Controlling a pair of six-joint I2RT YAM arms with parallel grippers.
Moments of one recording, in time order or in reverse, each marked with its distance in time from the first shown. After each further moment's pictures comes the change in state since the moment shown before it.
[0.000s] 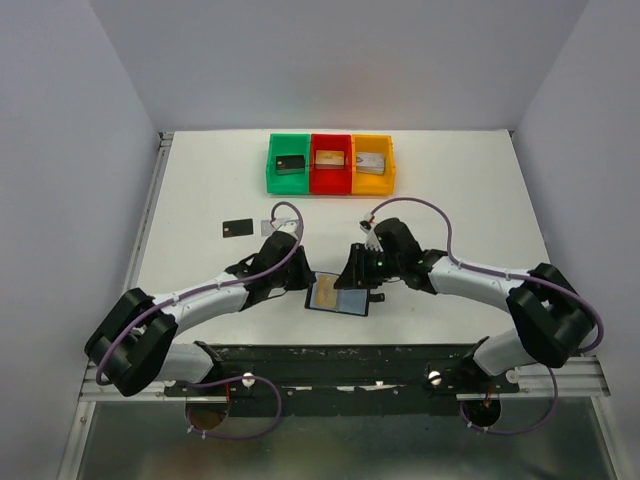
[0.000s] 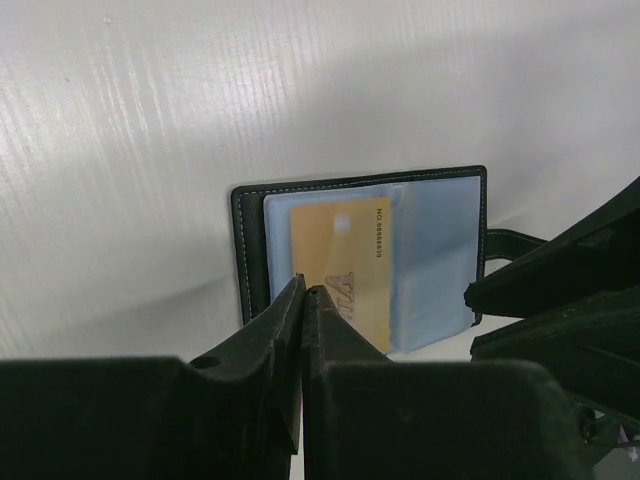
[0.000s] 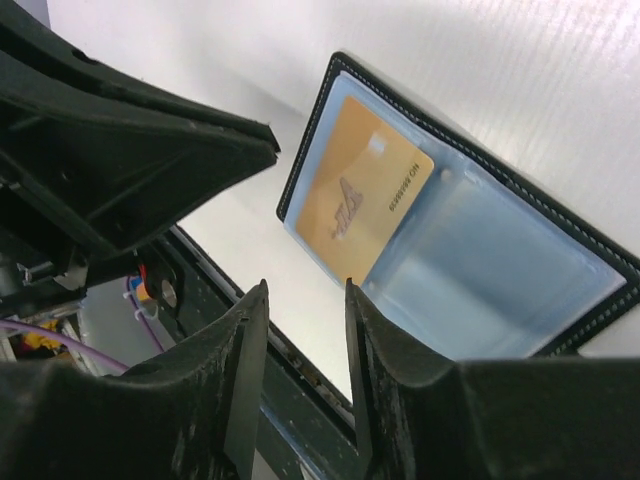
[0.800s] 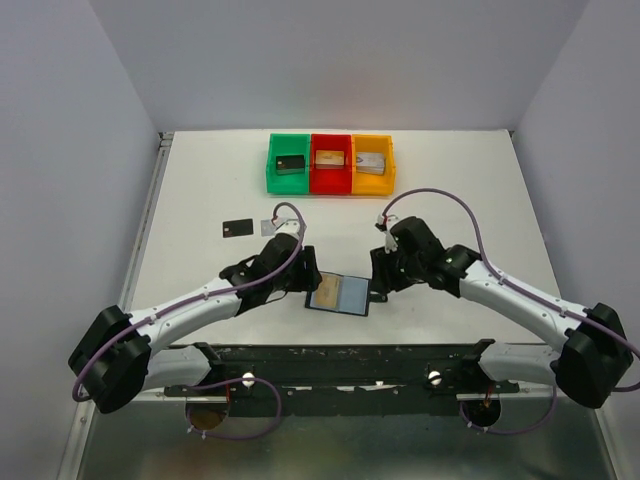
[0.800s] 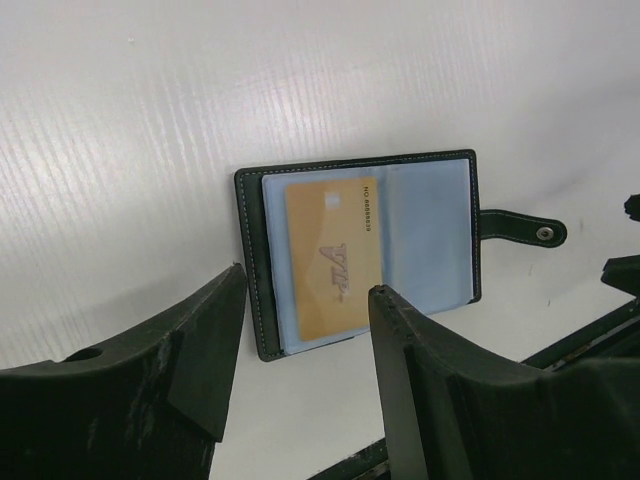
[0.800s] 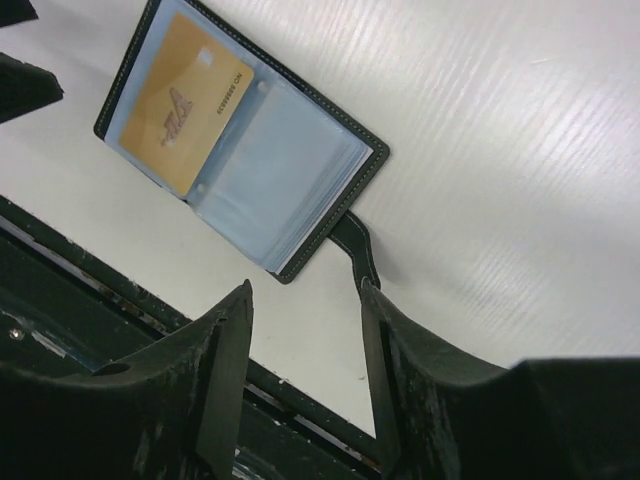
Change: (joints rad) left arm -0.093 -0.122 0.051 -0.182 -0.146 0.040; right arm 0.001 -0.241 0.075 -0.478 0.289 -0.394
